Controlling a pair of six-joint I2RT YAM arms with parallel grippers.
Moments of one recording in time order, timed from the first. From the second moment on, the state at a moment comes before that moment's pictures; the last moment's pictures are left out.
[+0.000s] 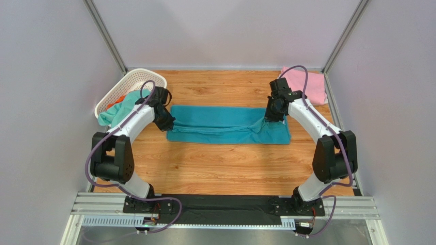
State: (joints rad) left arm -0.17 1.57 1.12 -0.75 -0.10 -0.83; right arm 0.27 1.62 1.29 -0.77 0.04 0.50
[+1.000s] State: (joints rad) left arm -0.24 1.60 1.22 -0.73 -0.09 -0.80; right arm 0.20 1.67 1.25 -0.61 -0.18 0.40
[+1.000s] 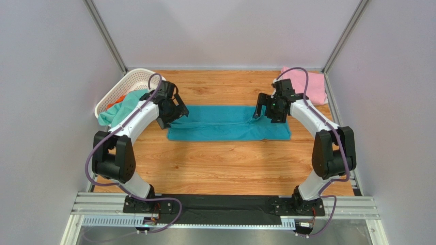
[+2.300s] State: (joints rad) left arm -0.27 1.63 1.22 -0.72 -0.03 -0.72; right arm 0.31 2.28 1.89 -0.58 -0.33 0.43
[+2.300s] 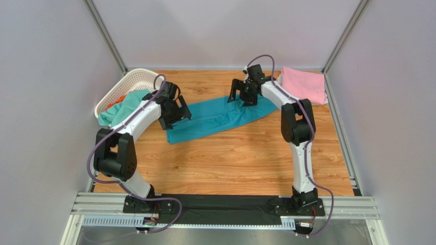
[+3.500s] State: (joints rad) left arm -0.28 1.87 1.24 -0.69 0.03 -0.64; right arm 0.21 2.18 1.72 -0.65 -0.21 0.45
